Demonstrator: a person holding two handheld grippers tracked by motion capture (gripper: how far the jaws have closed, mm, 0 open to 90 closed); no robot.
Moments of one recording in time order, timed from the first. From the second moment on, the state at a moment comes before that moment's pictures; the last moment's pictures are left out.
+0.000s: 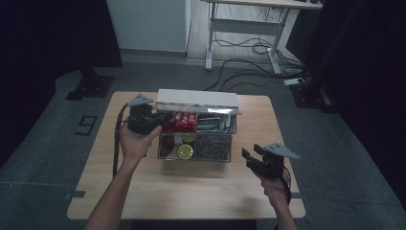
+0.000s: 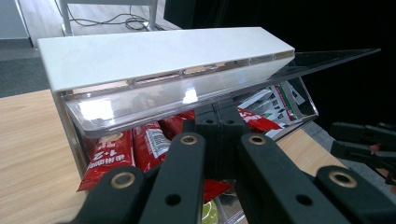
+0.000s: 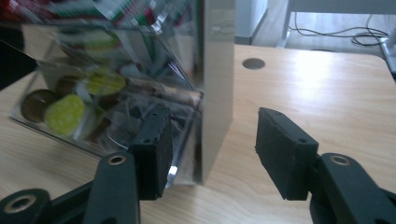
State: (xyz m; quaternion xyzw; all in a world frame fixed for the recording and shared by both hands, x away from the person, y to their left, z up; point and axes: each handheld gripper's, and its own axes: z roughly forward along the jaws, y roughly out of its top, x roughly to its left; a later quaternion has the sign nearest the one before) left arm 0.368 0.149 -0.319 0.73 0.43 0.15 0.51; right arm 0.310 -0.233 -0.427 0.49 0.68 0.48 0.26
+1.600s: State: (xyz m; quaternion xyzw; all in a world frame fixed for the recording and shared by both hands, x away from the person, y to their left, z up) left arm 0.370 0.147 -0.317 0.73 0.43 0.15 0.51; right arm 0.332 -0.199 -0.374 0.44 0.70 0.52 0.24
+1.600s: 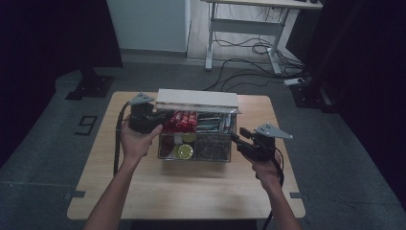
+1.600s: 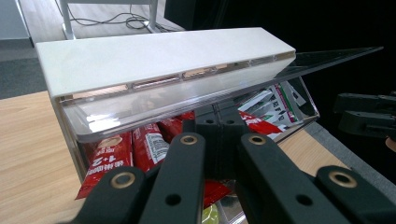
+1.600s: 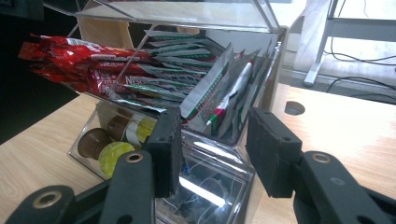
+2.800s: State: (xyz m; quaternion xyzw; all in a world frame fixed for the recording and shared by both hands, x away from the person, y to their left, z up) left arm 0.371 0.148 -0.316 0.73 0.43 0.14 0.51; right arm 0.361 -0.165 -0.366 0.43 0.70 0.51 0.24
